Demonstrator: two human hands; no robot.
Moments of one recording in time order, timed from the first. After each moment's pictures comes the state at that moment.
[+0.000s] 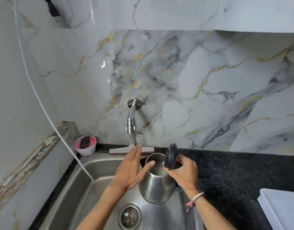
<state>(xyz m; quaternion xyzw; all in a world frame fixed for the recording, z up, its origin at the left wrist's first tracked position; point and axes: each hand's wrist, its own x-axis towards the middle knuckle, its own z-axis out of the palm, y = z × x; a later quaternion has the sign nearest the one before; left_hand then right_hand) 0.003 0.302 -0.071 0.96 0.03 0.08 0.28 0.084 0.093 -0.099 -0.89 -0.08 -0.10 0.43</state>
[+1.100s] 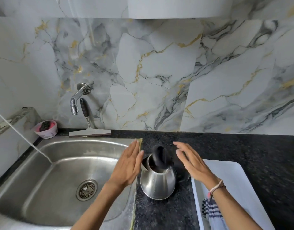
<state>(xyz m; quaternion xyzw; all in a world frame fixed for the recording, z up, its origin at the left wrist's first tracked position) -0.010 0.032 -0.075 0.97 0.01 0.08 0.25 0.087 -0.233 -0.077 -0.88 -0.25 0.06 0.40</state>
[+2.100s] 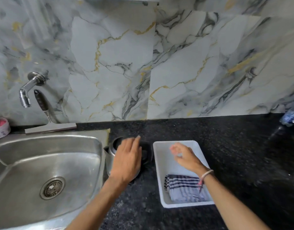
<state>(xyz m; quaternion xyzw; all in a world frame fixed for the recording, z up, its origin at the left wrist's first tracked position) -0.009 -0.102 -0.080 0.95 -0.09 0.25 0.15 0.075 -0.362 -0.111 -0.91 -0.13 0.11 0.38</state>
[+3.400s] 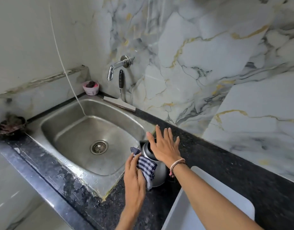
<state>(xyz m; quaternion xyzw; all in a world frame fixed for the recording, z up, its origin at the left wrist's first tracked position) -0.044 -0.144 -0.138 0.70 0.39 0.36 0.48 0.114 -0.141 -0.079 -0.90 -0.38 0.14 0.14</state>
